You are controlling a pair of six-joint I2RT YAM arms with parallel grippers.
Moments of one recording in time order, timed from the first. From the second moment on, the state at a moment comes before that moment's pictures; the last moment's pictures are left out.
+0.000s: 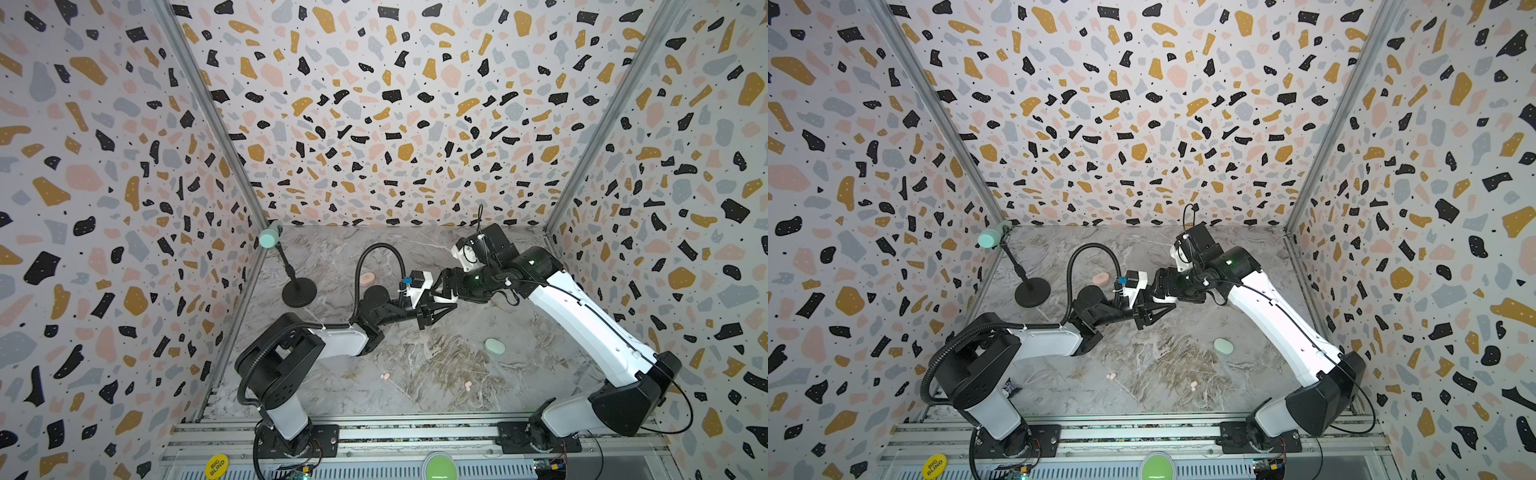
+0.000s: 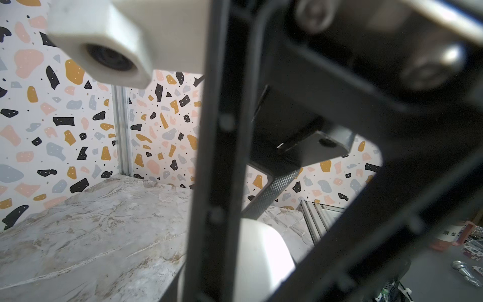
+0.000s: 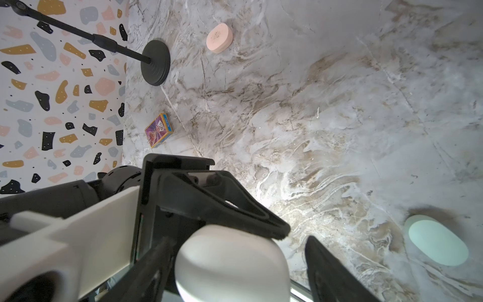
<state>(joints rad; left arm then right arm) -0.74 1.69 0.75 1.14 0.70 -0.24 0.64 1.45 1.59 -1.11 -0.30 0.57</state>
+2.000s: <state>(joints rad) -0.67 1.28 0.62 0.21 -0.13 -0.06 0.31 1.54 0.88 -0.52 -0.04 0.37</state>
